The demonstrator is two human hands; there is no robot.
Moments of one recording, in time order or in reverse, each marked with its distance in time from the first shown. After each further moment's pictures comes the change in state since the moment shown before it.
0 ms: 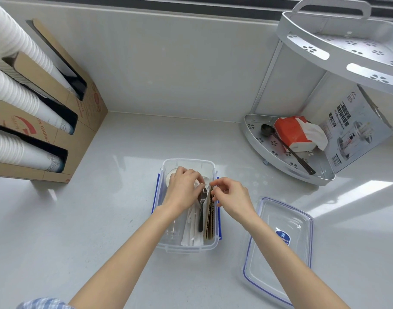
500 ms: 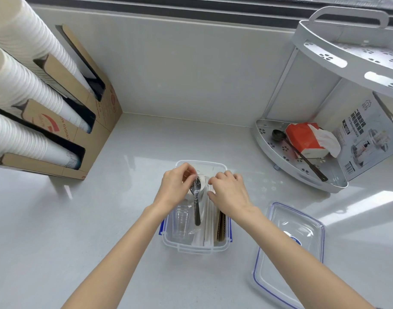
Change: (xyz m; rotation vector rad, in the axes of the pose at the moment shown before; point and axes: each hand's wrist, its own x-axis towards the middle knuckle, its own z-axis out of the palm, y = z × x) left_hand -0.014 -0.019 -0.040 -0.344 0.156 -0.125; right_hand 0.015 -0.025 0.023 -0.960 -0.110 -0.360
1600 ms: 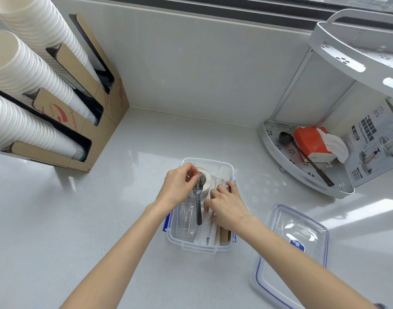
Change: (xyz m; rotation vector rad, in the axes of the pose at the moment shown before) left_hand -0.003 -0.008 -0.004 0.013 -0.014 -0.029; right_hand -0.009 -0.004 0.027 -0.247 -0.094 -0.273
